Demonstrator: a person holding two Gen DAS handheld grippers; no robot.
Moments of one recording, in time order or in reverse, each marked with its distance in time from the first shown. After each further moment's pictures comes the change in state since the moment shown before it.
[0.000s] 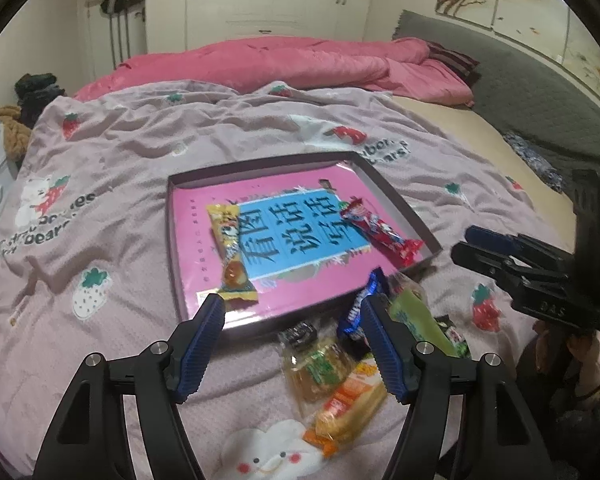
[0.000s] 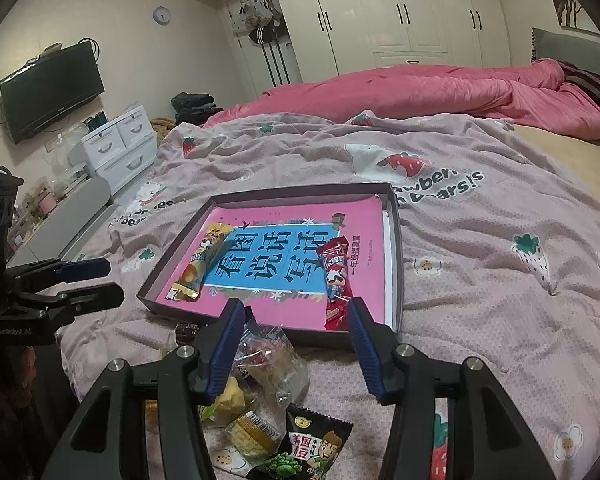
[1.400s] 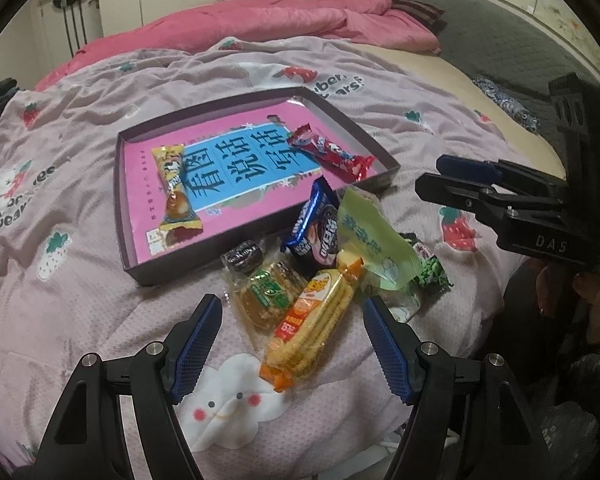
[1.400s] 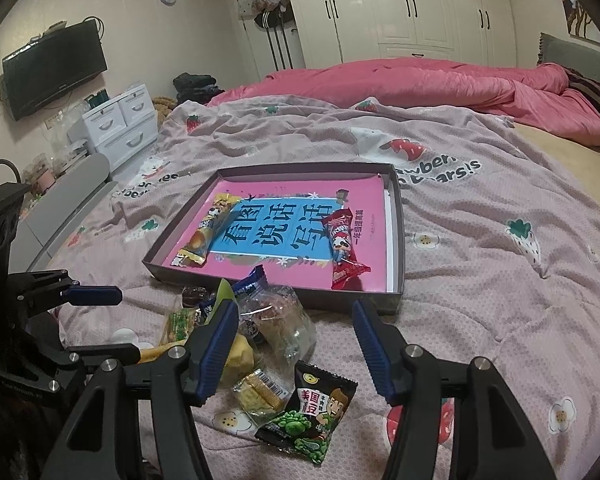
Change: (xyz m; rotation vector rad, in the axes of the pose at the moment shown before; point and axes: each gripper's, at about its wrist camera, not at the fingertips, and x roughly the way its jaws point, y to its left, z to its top) left arm 0.010 -0.035 -0.043 0.109 0.152 -0.066; right arm -0.011 0.015 -0.018 -0.043 0.059 -0.032
